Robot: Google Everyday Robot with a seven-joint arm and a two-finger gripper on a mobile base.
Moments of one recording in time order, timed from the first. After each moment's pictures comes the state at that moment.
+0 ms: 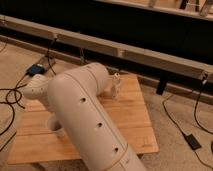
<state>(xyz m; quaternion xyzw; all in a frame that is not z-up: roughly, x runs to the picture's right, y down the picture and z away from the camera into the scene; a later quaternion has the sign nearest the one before) -0.237 0.156 0.870 -0.26 0.26 0.33 0.87</state>
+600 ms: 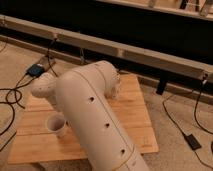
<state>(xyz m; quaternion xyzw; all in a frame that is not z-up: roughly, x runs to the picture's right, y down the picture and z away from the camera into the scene) -0.202 0.152 0.869 -0.25 0.29 0.36 0.85</state>
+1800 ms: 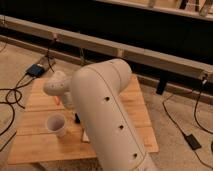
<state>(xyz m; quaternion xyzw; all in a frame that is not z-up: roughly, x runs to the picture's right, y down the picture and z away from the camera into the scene) -0.138 0.147 0.868 -0.24 0.31 0.42 0.82</state>
